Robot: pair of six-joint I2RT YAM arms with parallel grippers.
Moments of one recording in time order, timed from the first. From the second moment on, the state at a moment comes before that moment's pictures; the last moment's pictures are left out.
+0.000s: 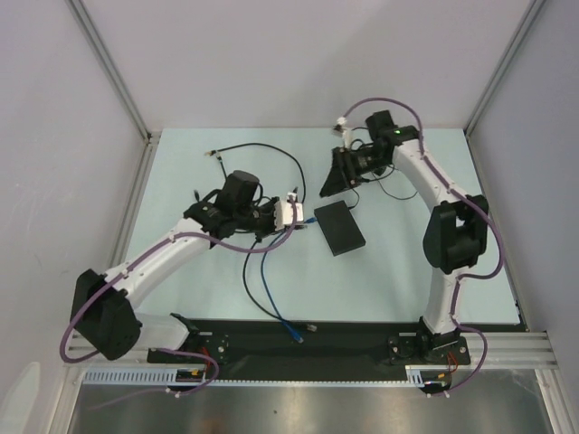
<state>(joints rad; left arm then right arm) -0.60 1.29 1.07 -0.51 0.55 0.84 0.34 1.99 1.88 -1.04 -1.08 -0.18</state>
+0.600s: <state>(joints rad) -0.67 1.61 0.95 -0.24 0.36 0.22 0.02 1.93 1.39 -0.74 -0.81 -0.06</state>
